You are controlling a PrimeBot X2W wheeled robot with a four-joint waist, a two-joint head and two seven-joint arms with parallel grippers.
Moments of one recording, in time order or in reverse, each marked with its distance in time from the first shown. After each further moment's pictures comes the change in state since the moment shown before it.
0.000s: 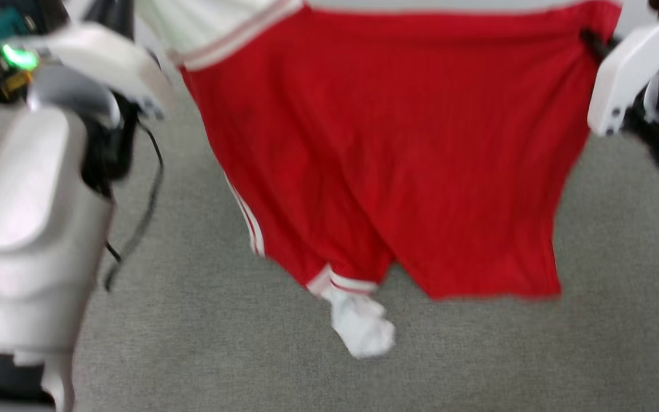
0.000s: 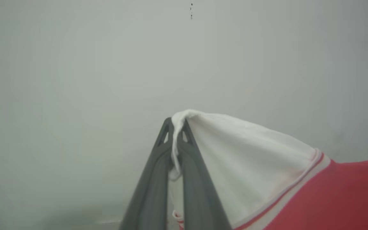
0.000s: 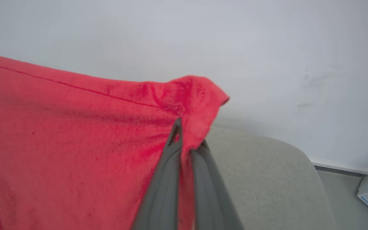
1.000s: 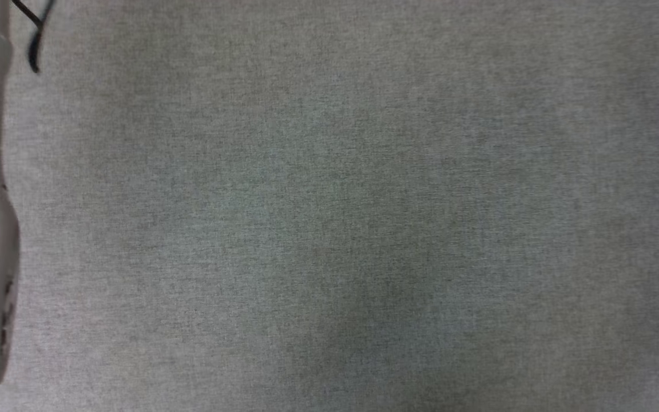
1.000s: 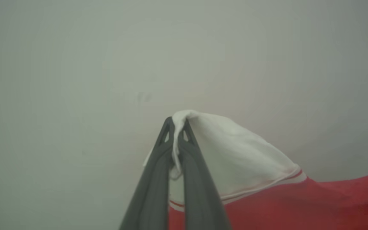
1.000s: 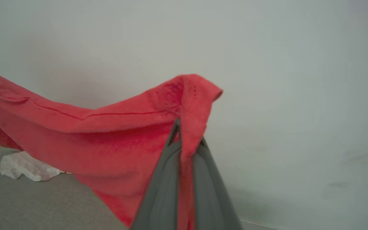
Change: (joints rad) left arm -0.737 -0.062 -0.039 0.464 0.084 -0.087 -0.156; right arm -0.572 0.032 0.066 0.194 -0.058 0.000 -0.322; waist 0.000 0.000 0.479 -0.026
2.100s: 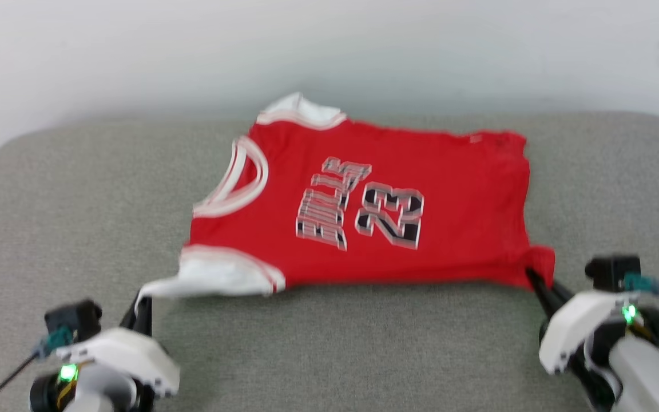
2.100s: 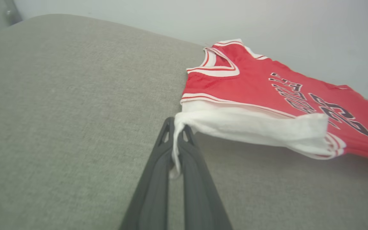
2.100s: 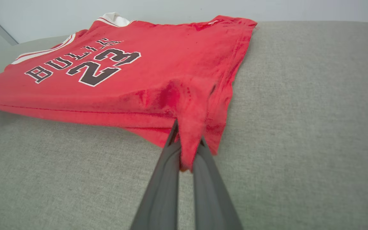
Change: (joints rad) left arm 1.406 0.027 0.132 -0.399 -0.231 0.059 0.012; right arm 1.054 -0.054 0.230 -0.061 0.384 0.001 -0.202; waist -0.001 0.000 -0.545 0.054
